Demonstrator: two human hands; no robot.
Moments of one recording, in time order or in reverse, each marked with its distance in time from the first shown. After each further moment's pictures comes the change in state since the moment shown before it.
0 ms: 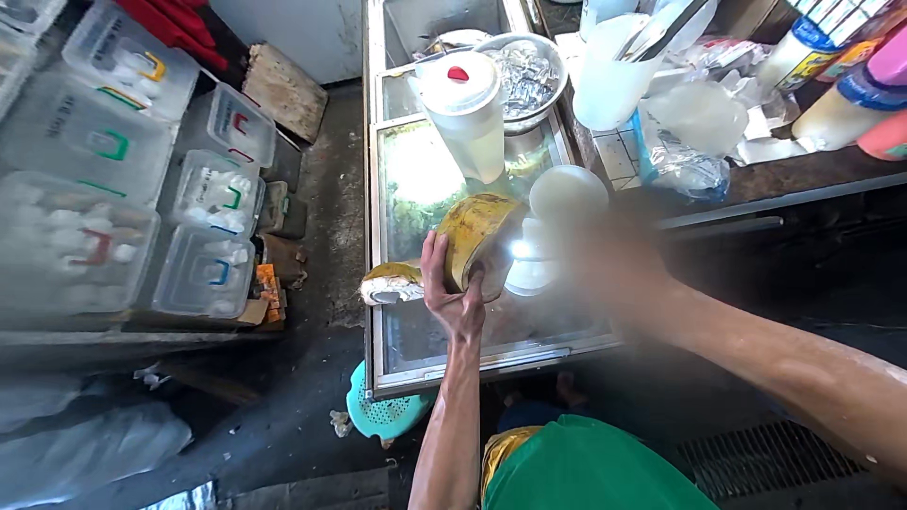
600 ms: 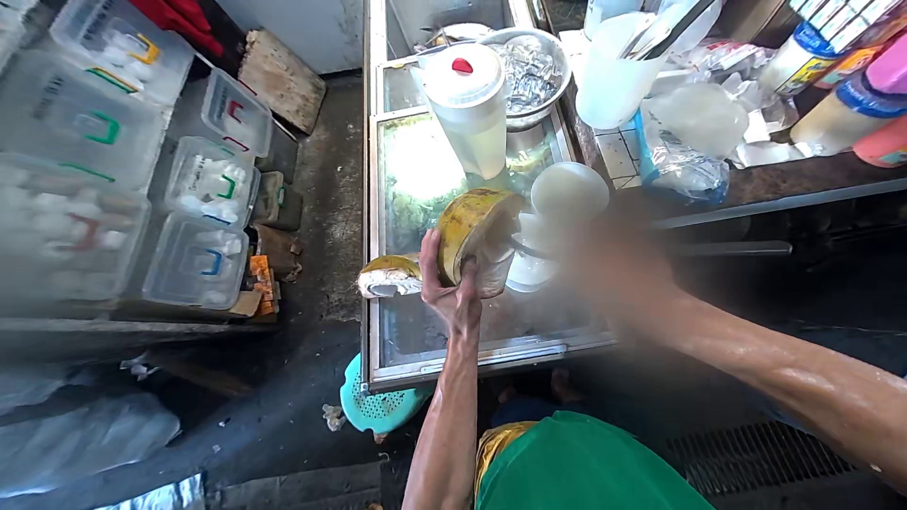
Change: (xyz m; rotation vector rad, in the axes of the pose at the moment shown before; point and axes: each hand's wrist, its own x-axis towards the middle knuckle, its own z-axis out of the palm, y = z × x) left_hand -0.005 -0.002 0.000 -0.042 0.081 -0.148; right_hand -0.013 -0.001 0.023 -0.052 0.047 0.049
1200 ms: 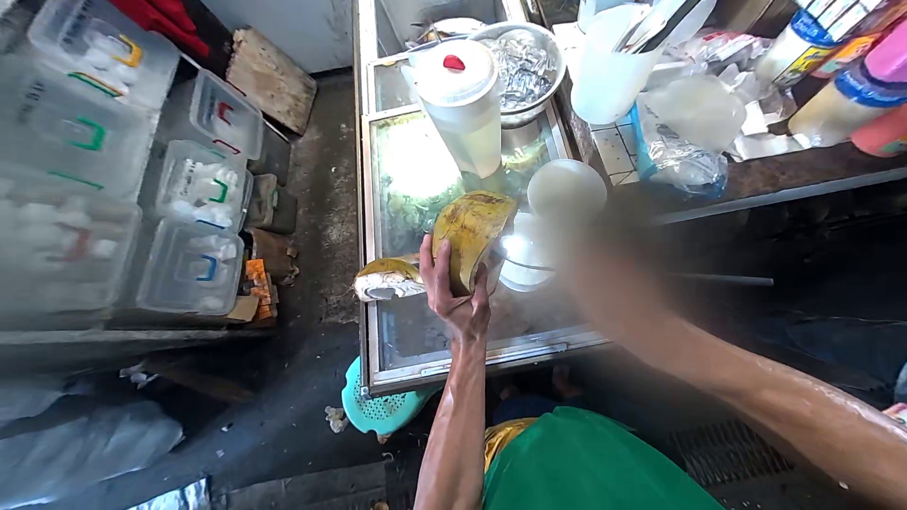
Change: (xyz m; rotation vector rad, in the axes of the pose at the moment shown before) left_hand -0.009 -0.013 0.003 0.179 -0.001 0.275; right_hand -0.009 -0.024 -0.007 0.140 0.046 0.047
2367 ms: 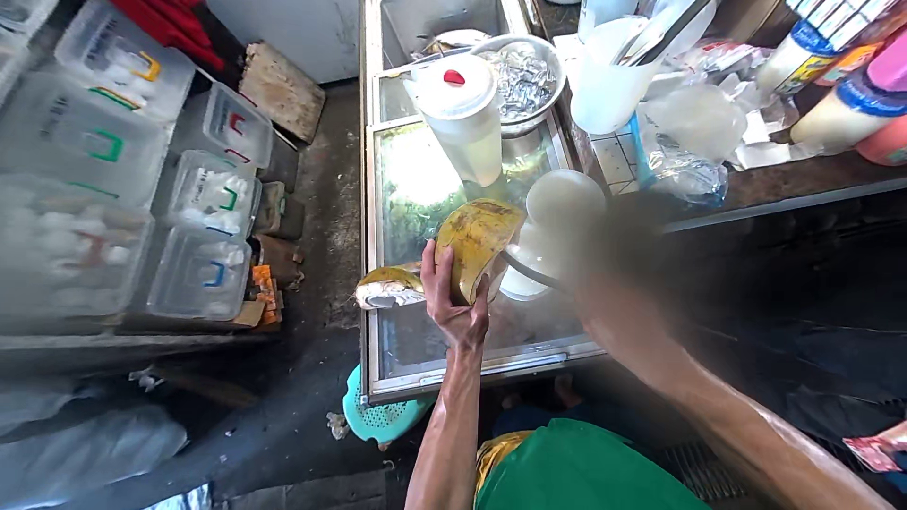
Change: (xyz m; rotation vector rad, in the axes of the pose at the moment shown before) left_hand 0.008 0.009 0.001 -0.029 -0.074 -0.002; right_hand -0.020 0.013 0.033 0.268 -0.002 0.130
